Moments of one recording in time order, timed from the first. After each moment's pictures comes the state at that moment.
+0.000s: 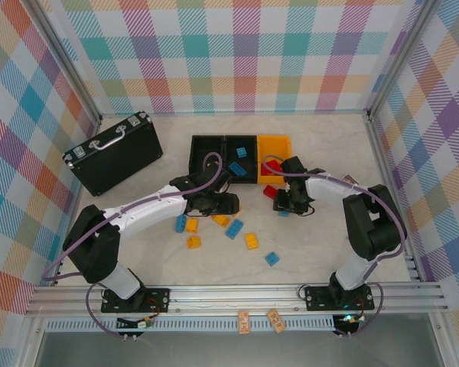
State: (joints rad) left arm -0.77 1.57 1.11 -0.61 0.04 -0.71; right arm 0.40 1.69 0.98 -0.64 -0.08 0.50
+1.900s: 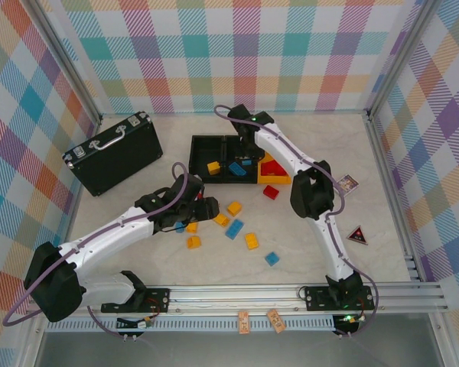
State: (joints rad) left arm -0.71 1.22 0.87 -0.58 -0.02 -0.79; right arm 0.57 2.41 2.35 -1.20 0.11 0.45
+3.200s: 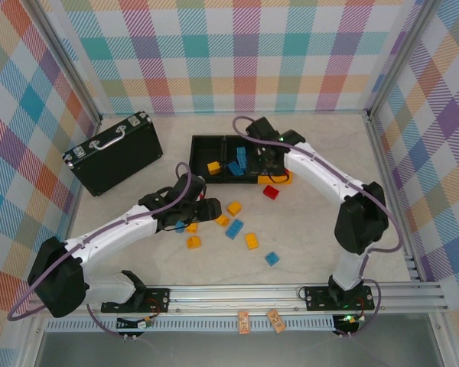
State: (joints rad) left arm -0.70 1.27 0.87 -0.55 0.03 -0.76; right arm 0.62 1.77 1.57 -0.95 0.12 0.56
